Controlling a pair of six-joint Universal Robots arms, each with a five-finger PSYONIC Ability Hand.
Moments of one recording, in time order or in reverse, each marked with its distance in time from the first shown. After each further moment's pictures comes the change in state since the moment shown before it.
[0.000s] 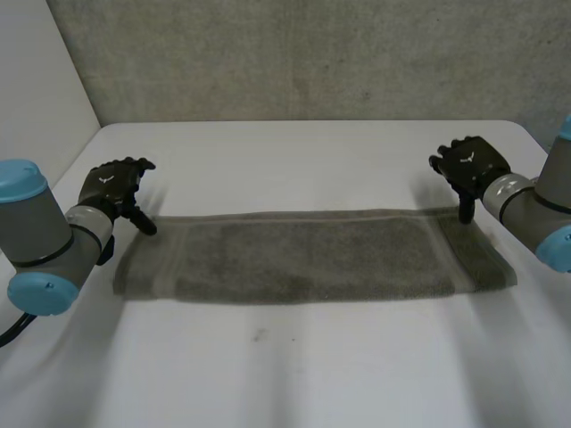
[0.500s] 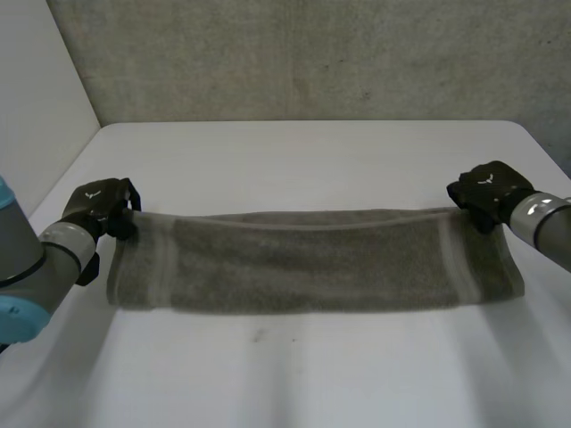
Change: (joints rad) left arm 0.054 0.136 -0.193 0.000 0.063 0.001; right arm -0.068 -0.193 0.282 0.054 -0.071 -0.034; left_hand 0.961 0.986 0.986 0.987 0.962; right_hand 1.090 1.083 1.086 1.083 1.115
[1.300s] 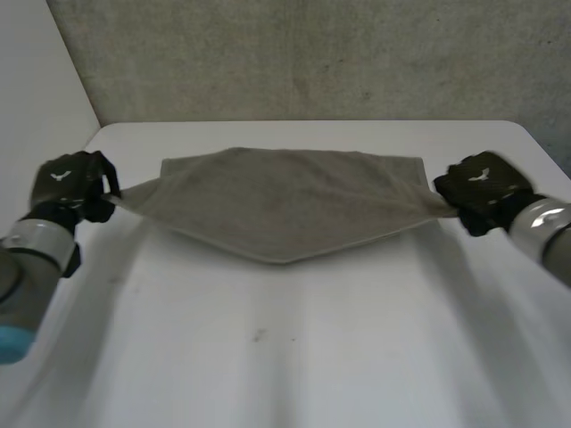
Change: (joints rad) left arm 0.015 0.277 -0.246 0.187 -0.035 -0.044; right arm 0.045 -0.337 0.293 -0.054 -0.033 0.043; left_hand 0.000 0.000 0.000 0.000 0.001; right_hand 0.000 0.000 0.000 0.000 0.000
